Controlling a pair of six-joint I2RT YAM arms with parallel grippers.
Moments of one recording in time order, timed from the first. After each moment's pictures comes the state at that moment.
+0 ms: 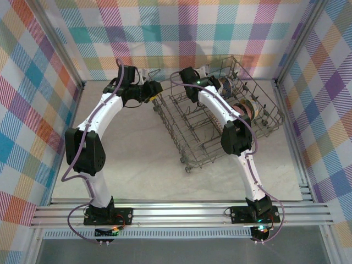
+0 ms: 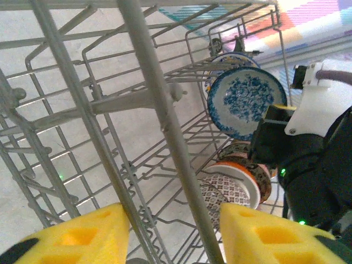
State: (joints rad) left arm -0.22 1.86 1.68 -0.50 0.55 -0.71; right arm 0.52 2.45 2.41 -0.98 1.15 -0.02
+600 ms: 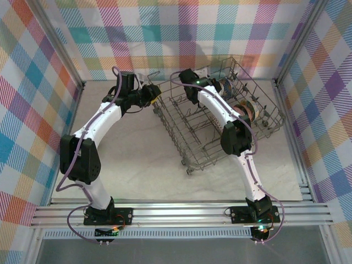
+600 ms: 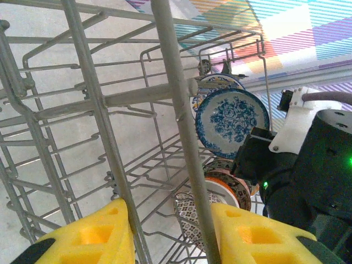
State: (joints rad) left arm -0.25 1.73 1.47 -0.31 0.50 -0.87; right arm 0.52 2.45 2.42 -1.11 1.15 0.13
